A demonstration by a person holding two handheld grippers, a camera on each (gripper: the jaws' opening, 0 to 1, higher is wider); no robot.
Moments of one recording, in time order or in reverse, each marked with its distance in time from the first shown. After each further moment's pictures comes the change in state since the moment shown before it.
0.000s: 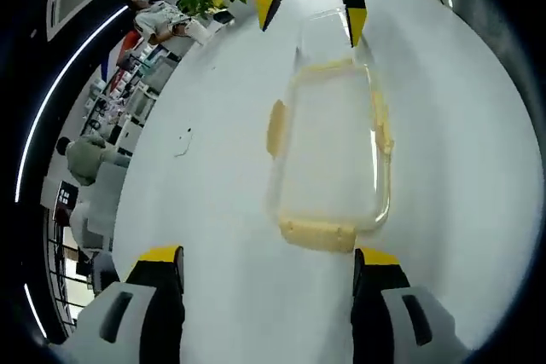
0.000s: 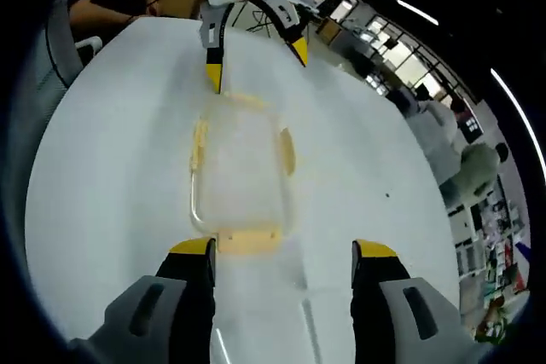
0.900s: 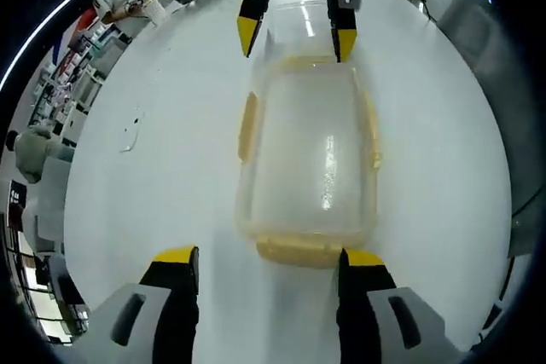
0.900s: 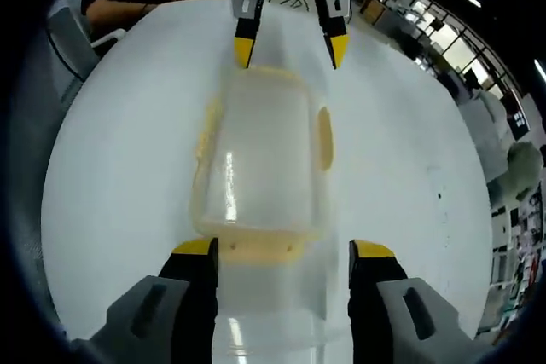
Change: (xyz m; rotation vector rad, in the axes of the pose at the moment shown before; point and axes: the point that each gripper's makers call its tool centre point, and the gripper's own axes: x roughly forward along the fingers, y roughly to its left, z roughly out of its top) left arm 0.023 -0.016 0.003 -0.022 0.082 -0.333; right arm 0.033 0.007 -0.006 0.017 0.089 0.231
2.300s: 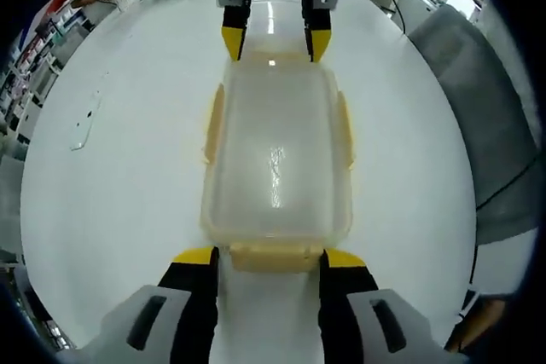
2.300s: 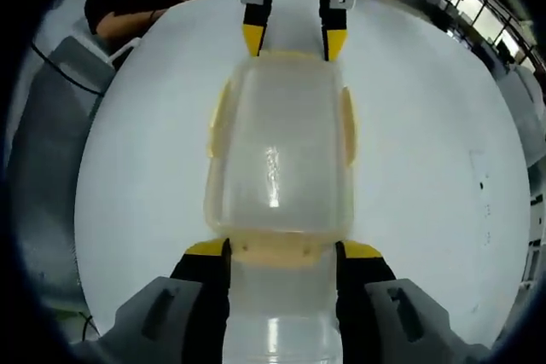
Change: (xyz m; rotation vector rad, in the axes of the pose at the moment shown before) left arm 0.005 -0.033 0.006 0.004 0.005 -0.264; right arm 0.005 0.020 -0.001 0.058 0.089 0.241
